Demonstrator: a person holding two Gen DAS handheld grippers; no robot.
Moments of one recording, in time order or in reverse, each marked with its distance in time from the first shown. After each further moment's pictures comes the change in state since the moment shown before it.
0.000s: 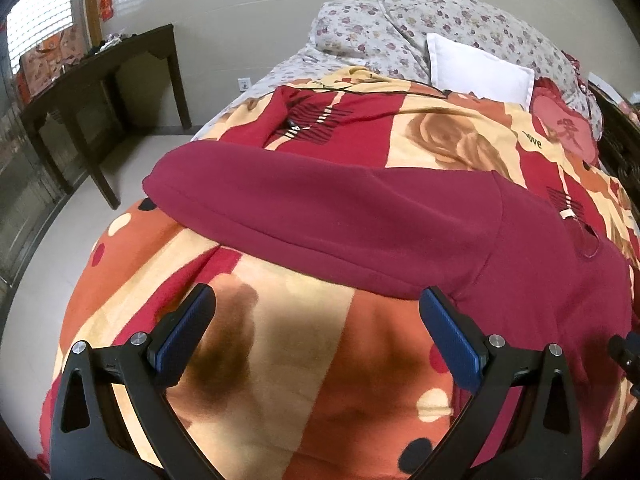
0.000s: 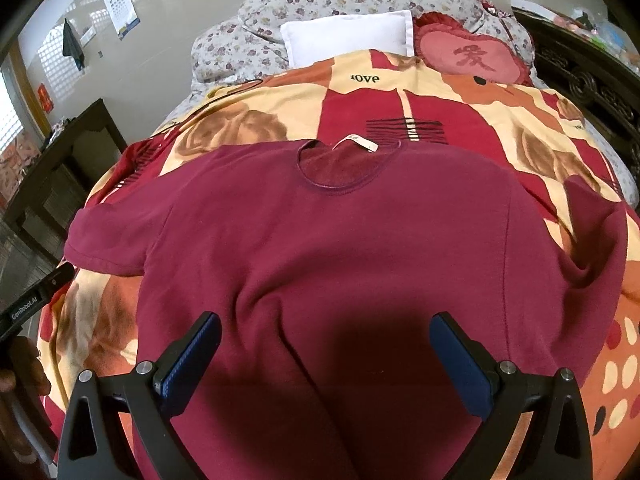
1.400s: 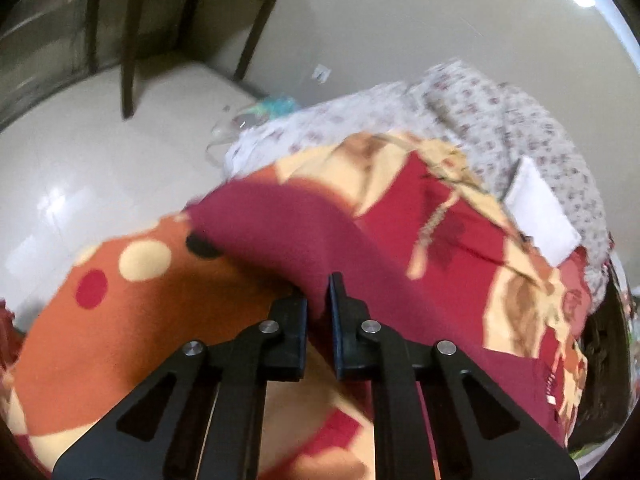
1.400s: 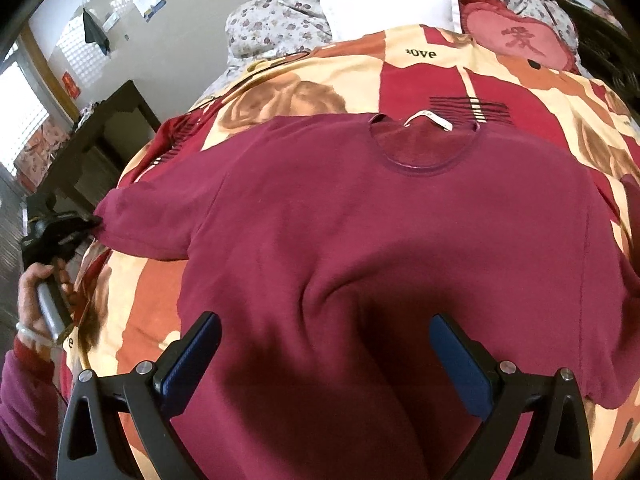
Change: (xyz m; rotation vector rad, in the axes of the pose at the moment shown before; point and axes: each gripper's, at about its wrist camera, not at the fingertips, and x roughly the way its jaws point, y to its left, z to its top) left arm 0.065 0.161 0.069 -0.507 -0.035 -0.118; right arm 0.023 0.029 0.005 -0.020 0.083 0.146
